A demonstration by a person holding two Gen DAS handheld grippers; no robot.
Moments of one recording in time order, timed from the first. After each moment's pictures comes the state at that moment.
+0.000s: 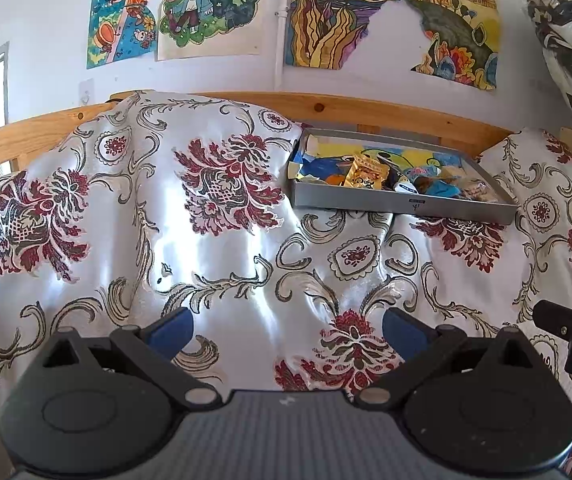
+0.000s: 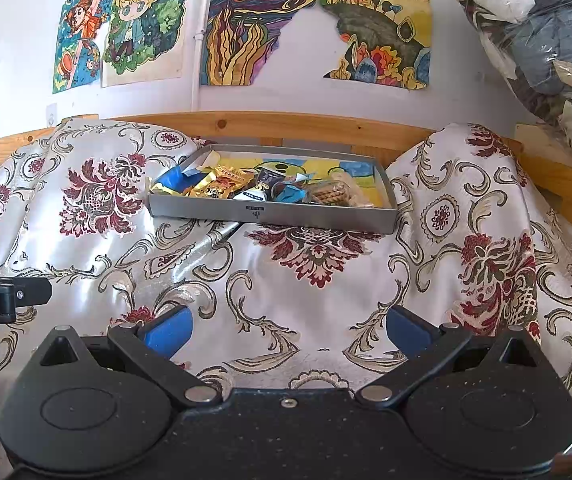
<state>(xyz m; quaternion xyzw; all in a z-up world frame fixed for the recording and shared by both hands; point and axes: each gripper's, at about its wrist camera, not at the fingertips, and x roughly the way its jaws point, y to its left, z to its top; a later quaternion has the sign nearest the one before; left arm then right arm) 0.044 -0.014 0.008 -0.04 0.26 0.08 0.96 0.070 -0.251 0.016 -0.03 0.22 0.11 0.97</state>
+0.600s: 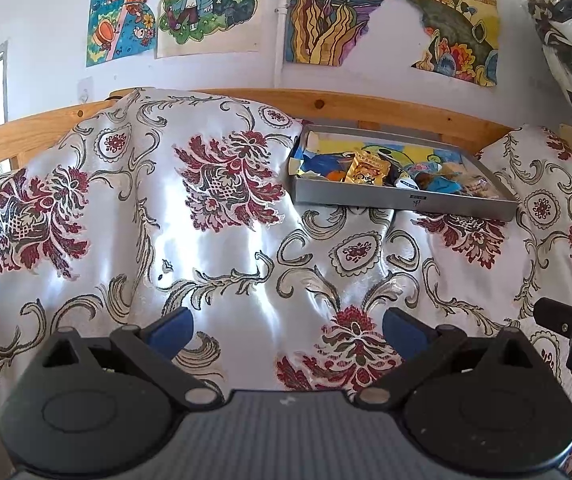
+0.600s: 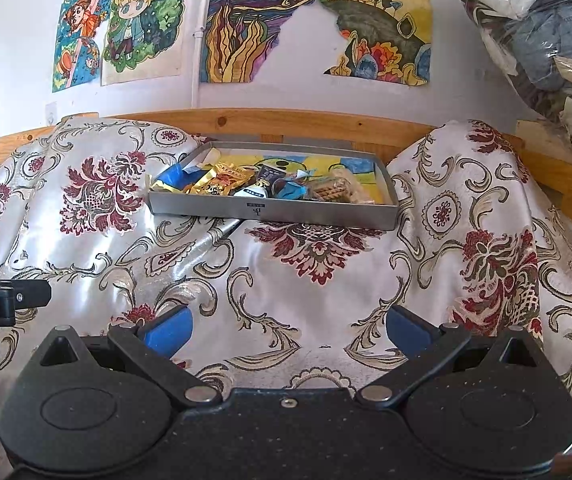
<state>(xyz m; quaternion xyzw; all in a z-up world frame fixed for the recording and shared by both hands) 0.043 -0.013 0.006 -0.04 0.26 0.08 0.96 0.071 -0.253 0.016 -0.03 0.23 0.11 0.97</state>
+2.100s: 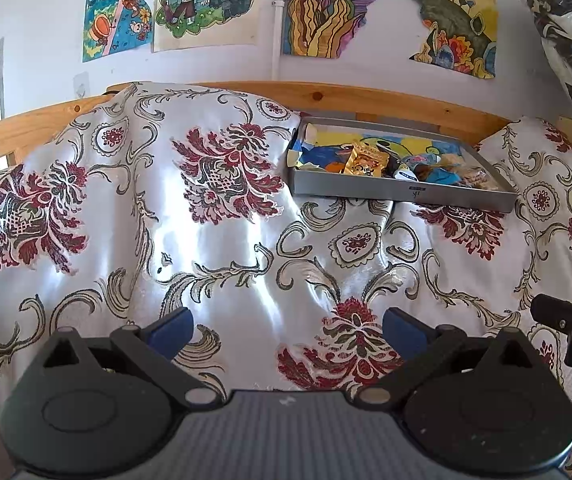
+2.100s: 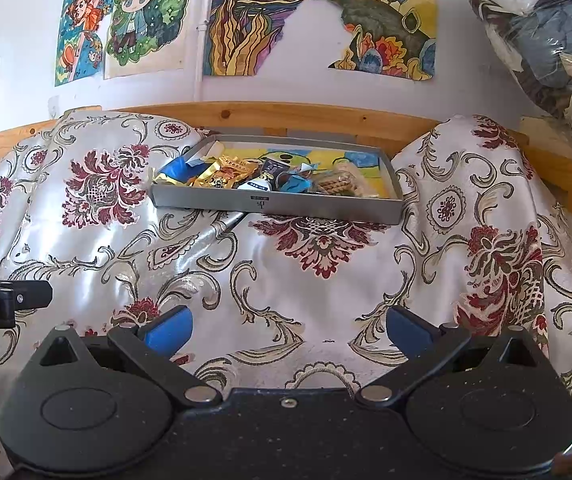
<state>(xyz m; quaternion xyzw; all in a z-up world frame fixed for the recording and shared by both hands) 0.042 -0.012 0.003 -0.04 0.27 0.08 0.96 0.070 -0.250 0.014 -0.03 0.24 0.11 0.96</state>
